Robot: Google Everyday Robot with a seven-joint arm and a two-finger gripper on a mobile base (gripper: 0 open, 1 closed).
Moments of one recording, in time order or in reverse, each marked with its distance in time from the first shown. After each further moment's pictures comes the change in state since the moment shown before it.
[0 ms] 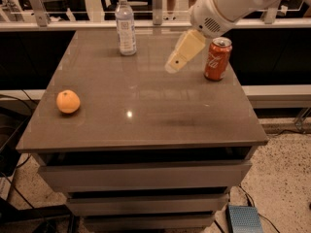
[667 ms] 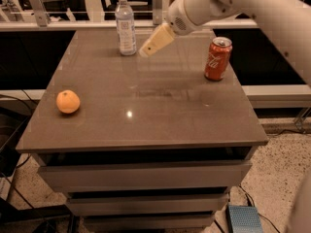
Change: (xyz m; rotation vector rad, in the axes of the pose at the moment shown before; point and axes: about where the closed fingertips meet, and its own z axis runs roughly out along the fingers) arm -0.034 -0.062 0.088 0.033 -0.168 0.123
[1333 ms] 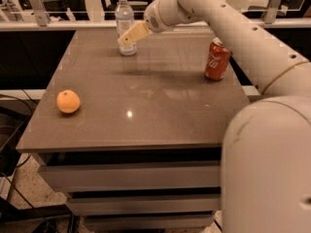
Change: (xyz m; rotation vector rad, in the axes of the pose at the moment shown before) arm -0.036 -0.046 0.102 0.018 -0.132 0.098
